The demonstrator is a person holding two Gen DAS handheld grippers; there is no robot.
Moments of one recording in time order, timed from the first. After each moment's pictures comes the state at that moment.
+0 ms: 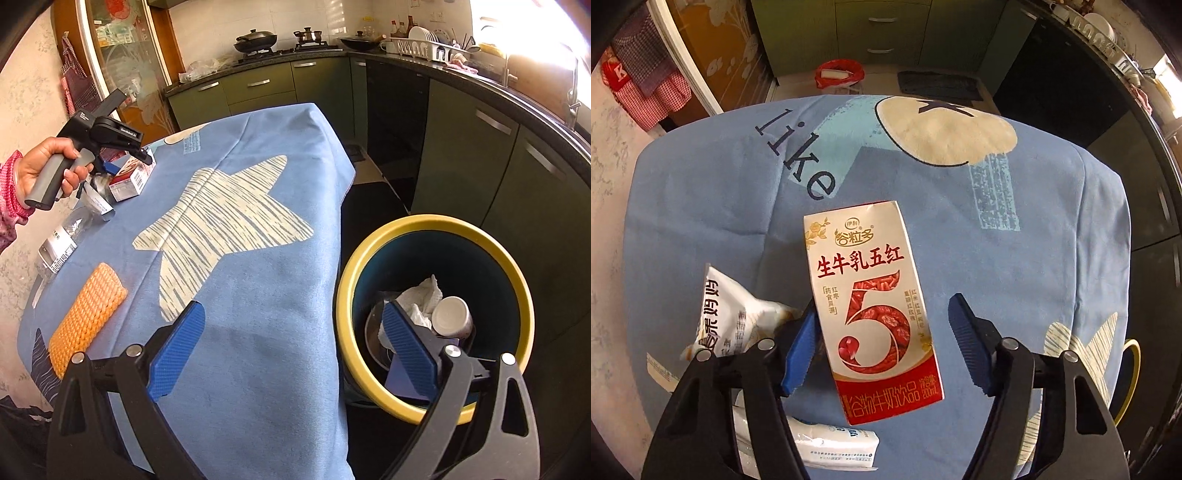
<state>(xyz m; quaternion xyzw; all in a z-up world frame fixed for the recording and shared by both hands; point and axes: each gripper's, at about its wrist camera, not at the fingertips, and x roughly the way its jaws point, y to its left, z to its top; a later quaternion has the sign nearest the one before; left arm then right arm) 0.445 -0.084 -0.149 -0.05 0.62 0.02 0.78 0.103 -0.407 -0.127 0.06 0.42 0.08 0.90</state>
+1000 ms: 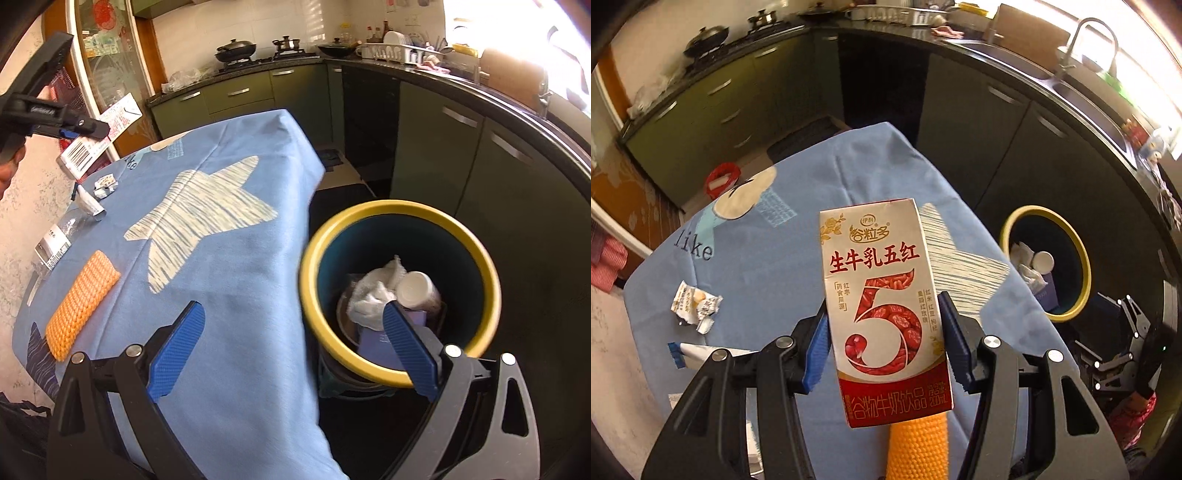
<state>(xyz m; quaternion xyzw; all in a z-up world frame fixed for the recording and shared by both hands) 0.277 -0.232 -0.029 0.14 0.50 -0.24 0.82 0.052 -0.439 -0.118 0.06 0.41 0.03 0.91</state>
